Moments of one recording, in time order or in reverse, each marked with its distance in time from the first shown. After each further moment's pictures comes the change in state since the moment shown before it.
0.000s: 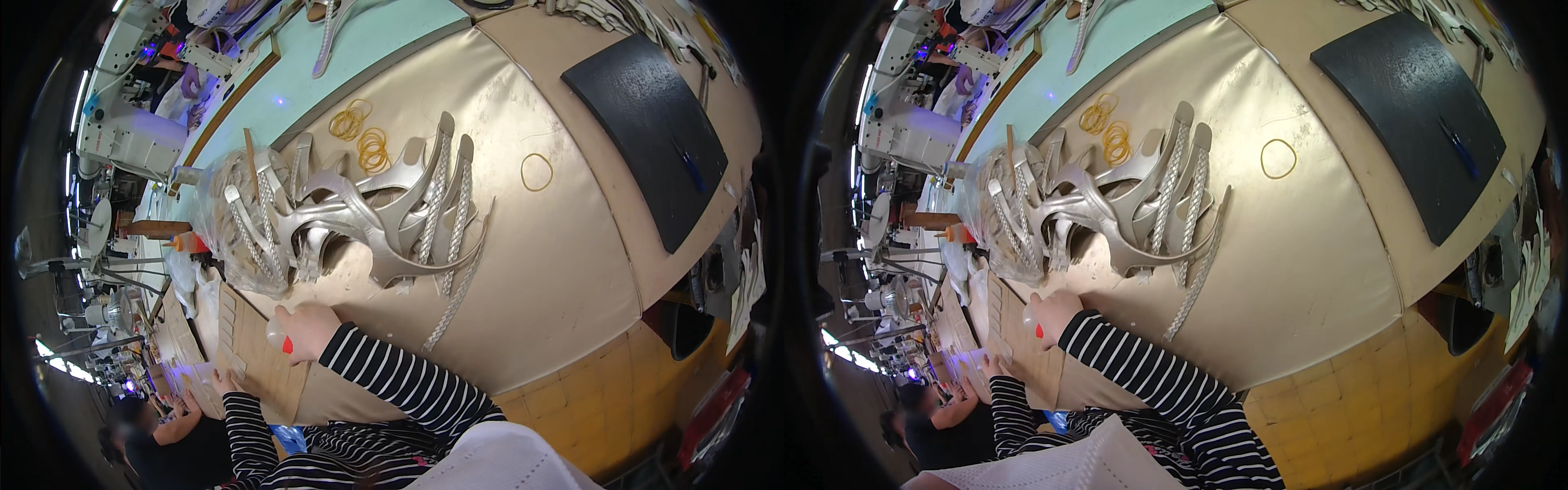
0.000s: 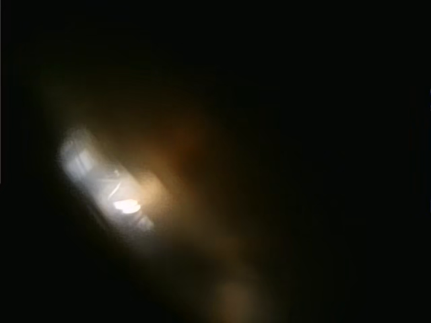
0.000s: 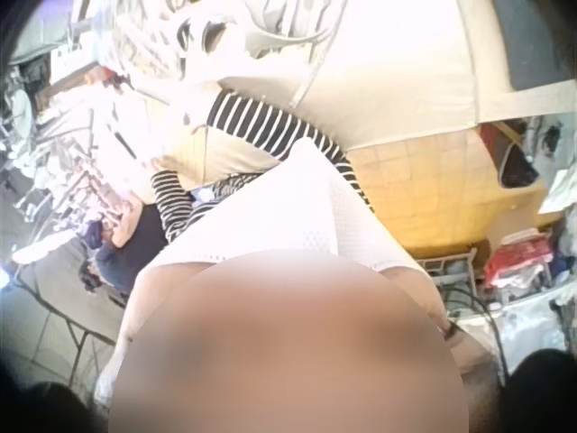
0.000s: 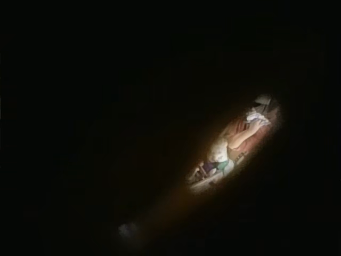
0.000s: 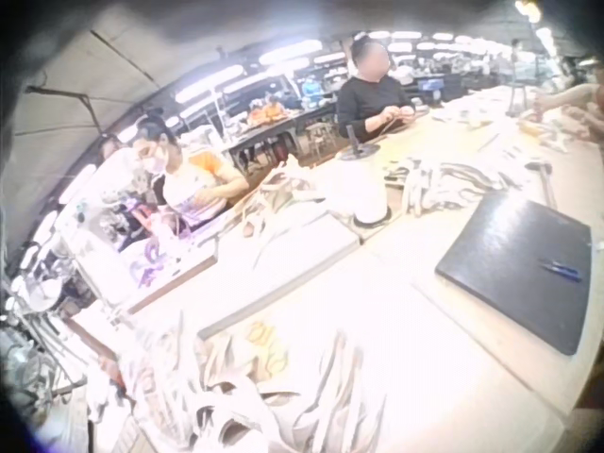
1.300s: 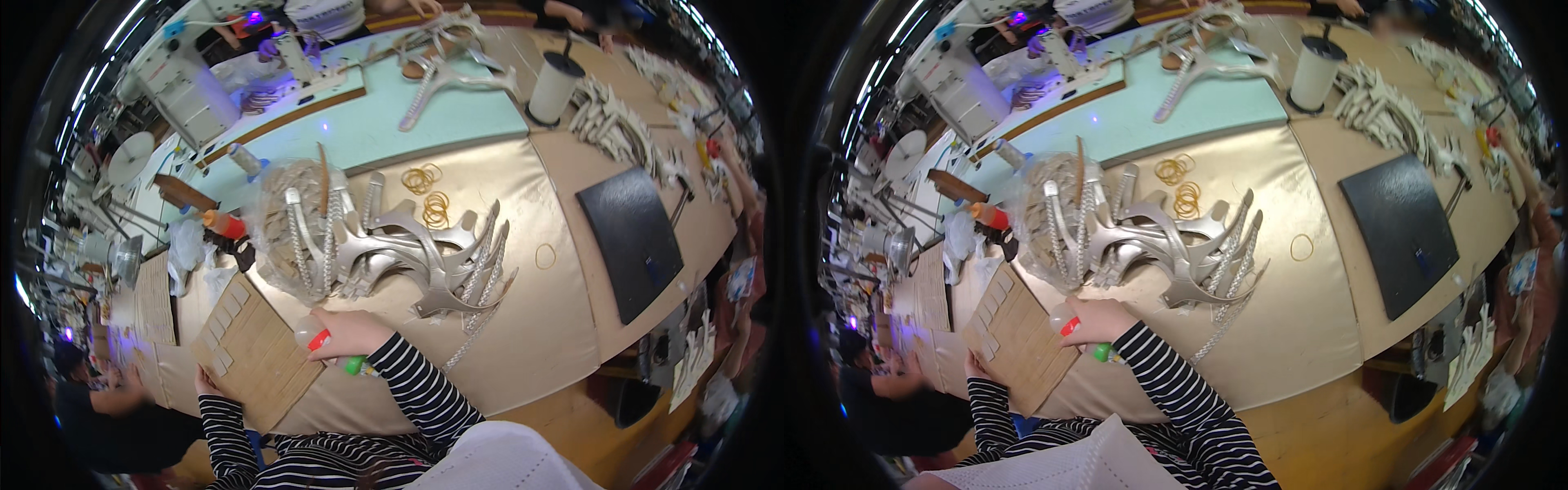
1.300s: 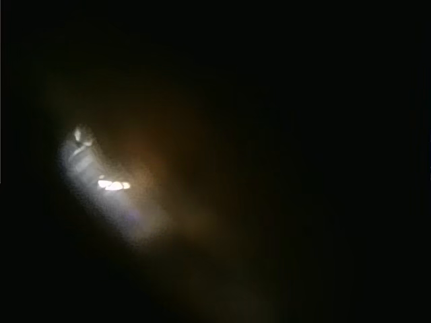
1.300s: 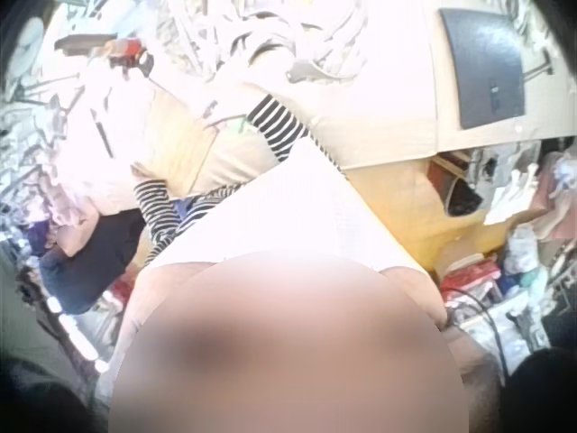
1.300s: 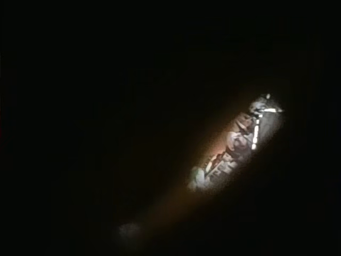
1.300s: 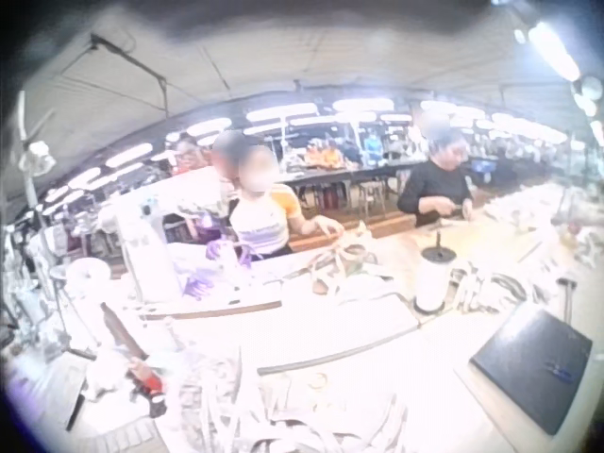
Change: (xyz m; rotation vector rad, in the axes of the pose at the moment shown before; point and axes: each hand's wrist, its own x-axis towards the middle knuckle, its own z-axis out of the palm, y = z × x) left_hand -0.054 0.036 0.002 -1.020 -0.279 -0.585; right_hand 0.008 -0.018 -0.033 -0.113 -0.194 0.079
